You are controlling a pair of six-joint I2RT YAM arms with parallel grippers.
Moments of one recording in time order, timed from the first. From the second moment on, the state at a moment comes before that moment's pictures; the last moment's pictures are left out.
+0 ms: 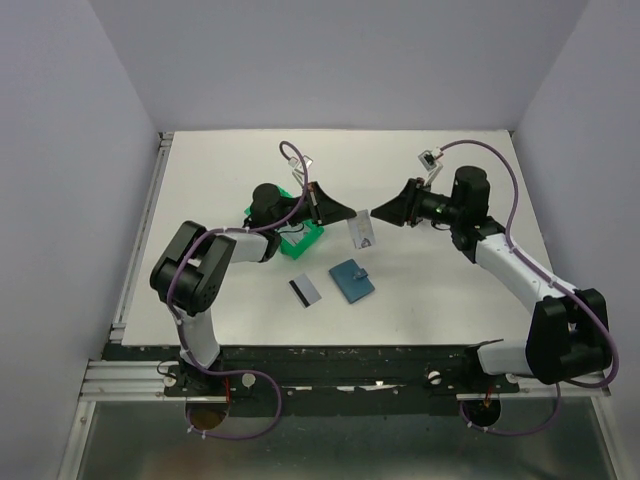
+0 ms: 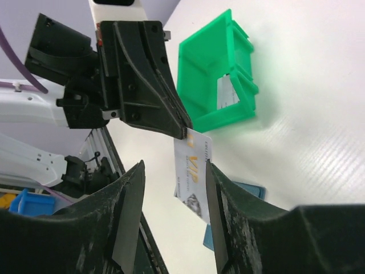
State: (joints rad) left arm -0.45 1.84 0.88 1.11 0.82 -1.09; right arm 0.23 1.34 0.85 0.23 -0.86 0.52
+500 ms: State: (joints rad) left arm -0.45 1.76 0.74 1.14 0.83 -1.11; right arm 0.23 1.25 0.77 0.12 -0.78 0.49
